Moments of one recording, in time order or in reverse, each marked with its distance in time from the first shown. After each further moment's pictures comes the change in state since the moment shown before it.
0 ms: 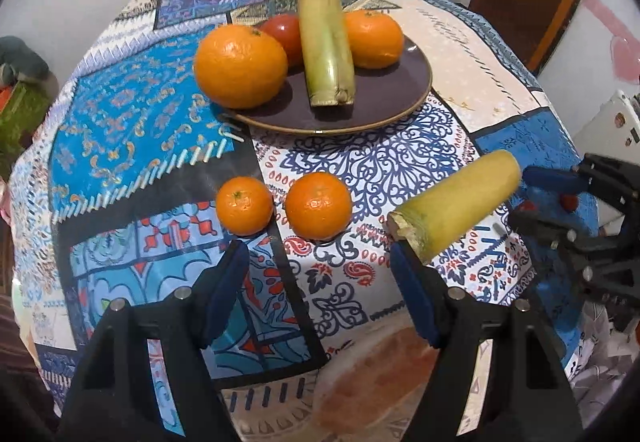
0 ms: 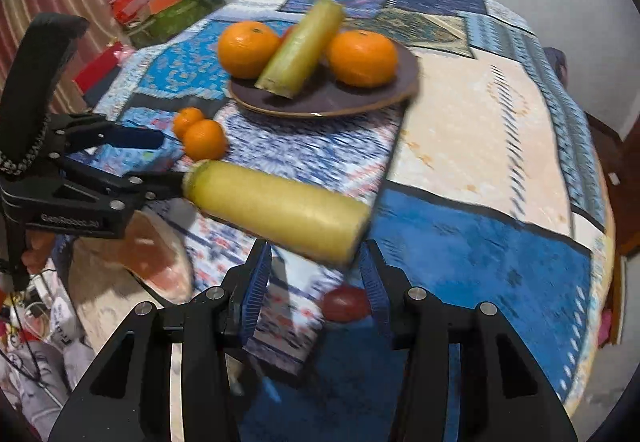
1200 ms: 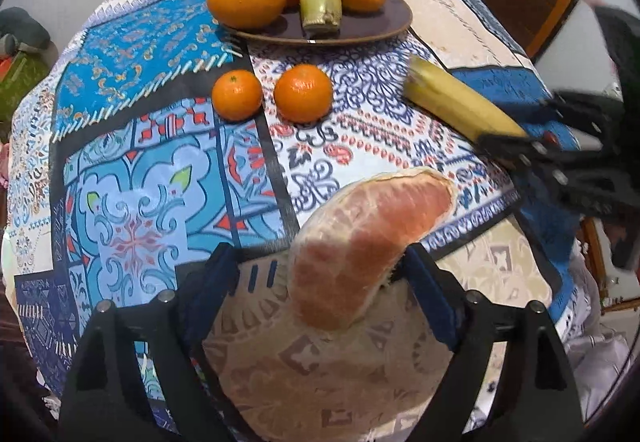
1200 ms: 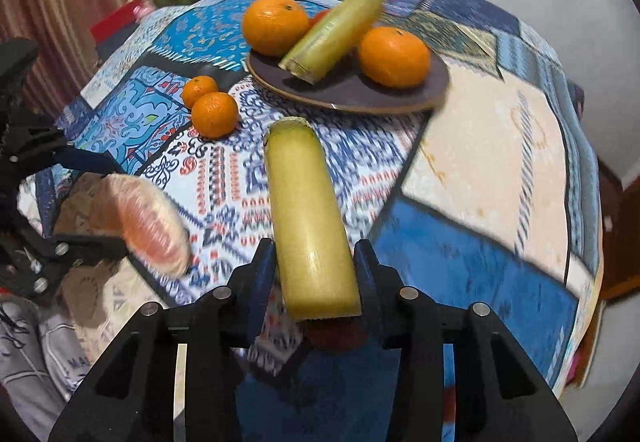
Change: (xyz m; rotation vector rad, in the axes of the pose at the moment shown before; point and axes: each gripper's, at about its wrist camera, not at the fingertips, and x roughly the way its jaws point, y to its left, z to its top) left arm -0.013 -0.012 -0.061 -0.054 0.067 -0.021; right arm 0.007 0.005 0.003 -0.146 0.058 0.006
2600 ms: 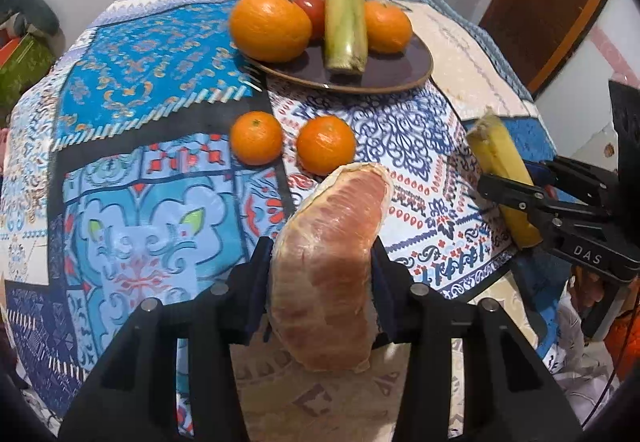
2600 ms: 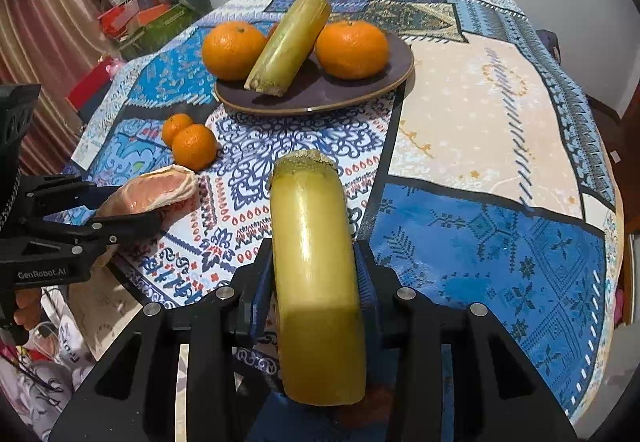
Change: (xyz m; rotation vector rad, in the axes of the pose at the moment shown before) left arm -0.004 0.025 0.025 -0.088 -0.068 -0.052; right arm 0.000 -0.008 -0.005 0.218 -0.075 0.029
